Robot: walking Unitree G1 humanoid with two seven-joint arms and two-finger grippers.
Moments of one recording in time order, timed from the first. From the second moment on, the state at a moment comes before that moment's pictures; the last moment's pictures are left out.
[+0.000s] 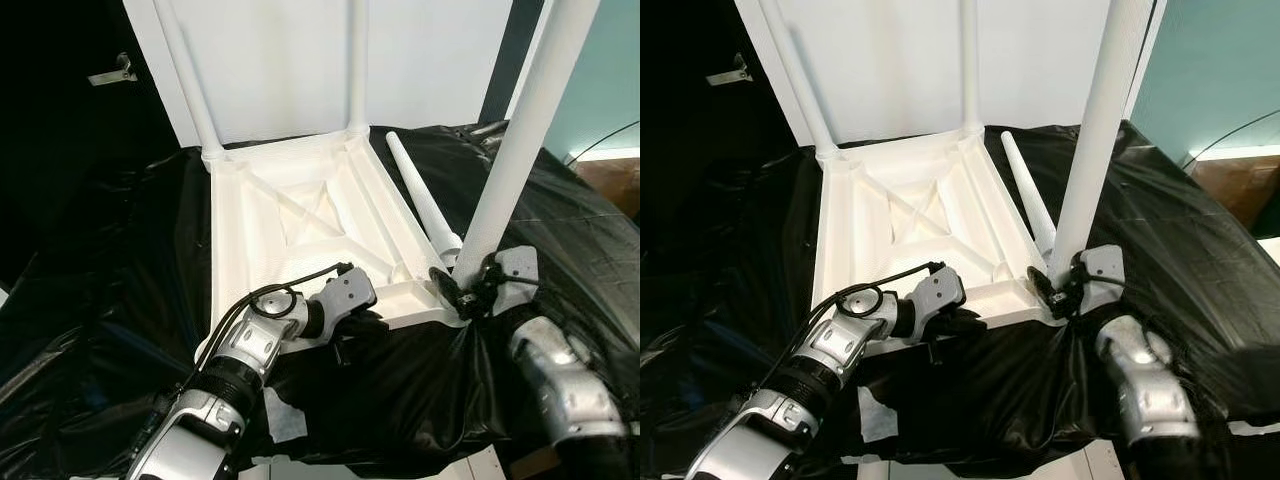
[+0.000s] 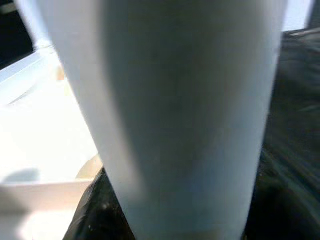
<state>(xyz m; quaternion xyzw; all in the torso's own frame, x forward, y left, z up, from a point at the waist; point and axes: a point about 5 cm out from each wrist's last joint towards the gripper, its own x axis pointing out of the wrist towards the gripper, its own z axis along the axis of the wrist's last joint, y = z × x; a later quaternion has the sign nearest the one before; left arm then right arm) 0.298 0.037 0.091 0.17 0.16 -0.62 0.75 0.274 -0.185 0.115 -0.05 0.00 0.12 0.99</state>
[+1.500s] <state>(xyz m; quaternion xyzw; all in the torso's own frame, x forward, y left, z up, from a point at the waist) 0.300 0.035 0.093 0.18 0.15 -0.61 0.75 0.285 -0.181 0.119 -0.08 0.00 0.13 0.99</state>
